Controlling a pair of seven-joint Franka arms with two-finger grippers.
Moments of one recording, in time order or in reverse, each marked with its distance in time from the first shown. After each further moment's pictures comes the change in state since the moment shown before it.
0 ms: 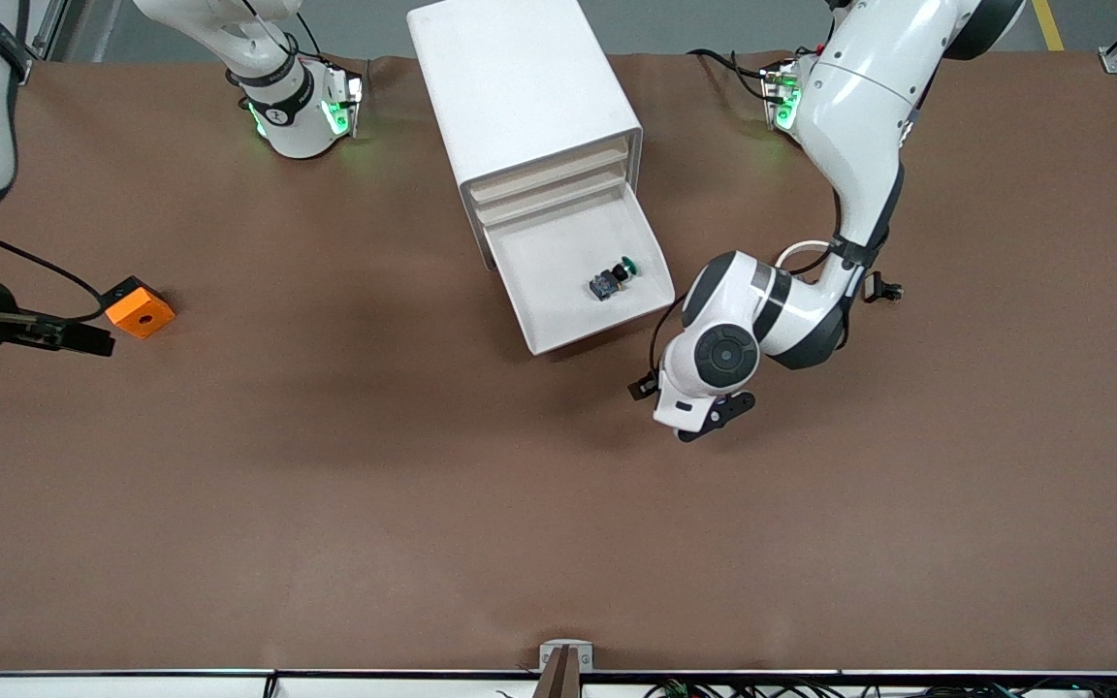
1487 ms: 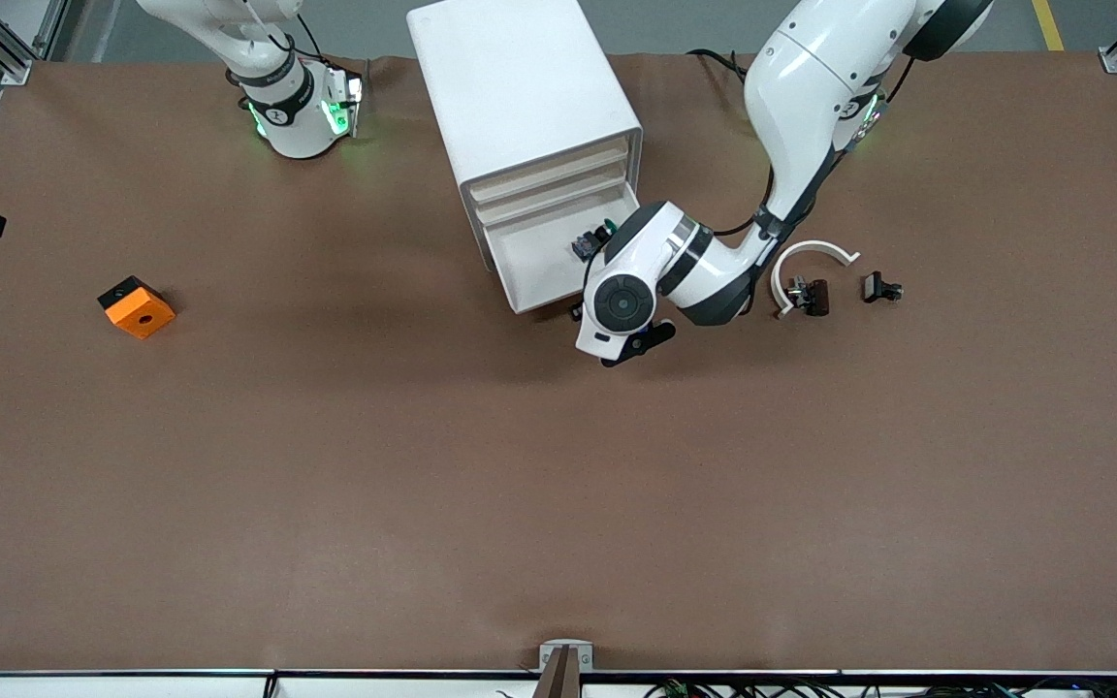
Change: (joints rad) left arm -0.024 0.001 -0.196 -0.040 -0.037 -0.139 -0.186; right arm -0.079 -0.199 0.018 0.023 0.013 -0.197 -0.104
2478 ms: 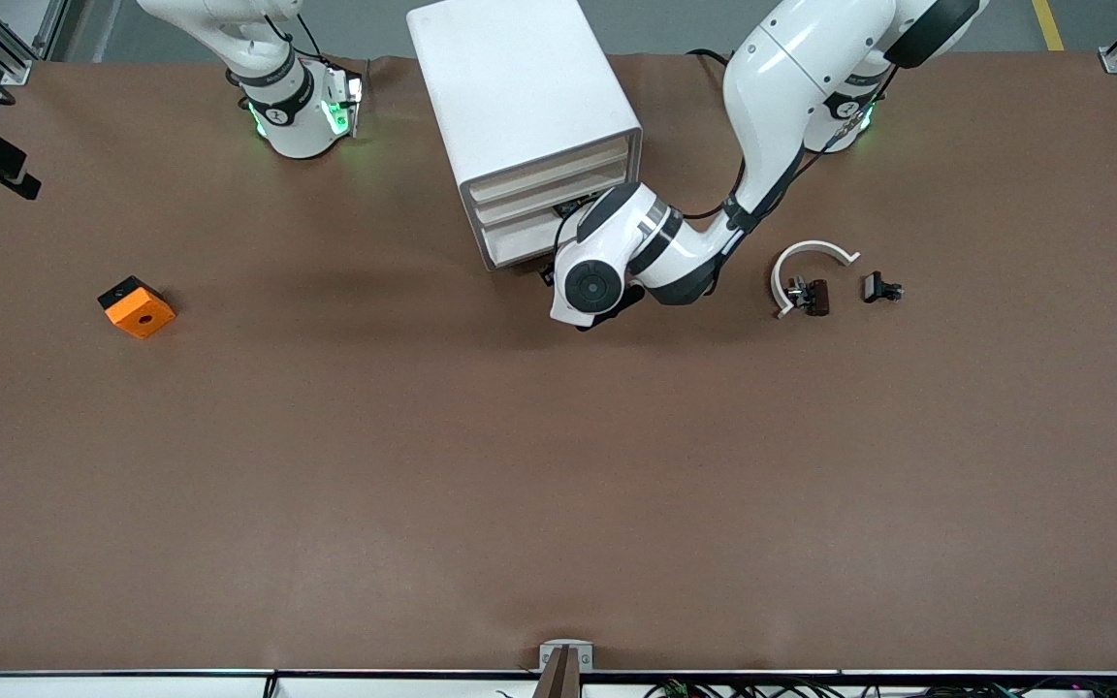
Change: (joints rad) left arm -0.005 0.031 -0.099 -0.011 -0.106 -0.029 -0.098; right arm 0.006 -0.296 0.003 -0.429 0.025 0.235 -0.001
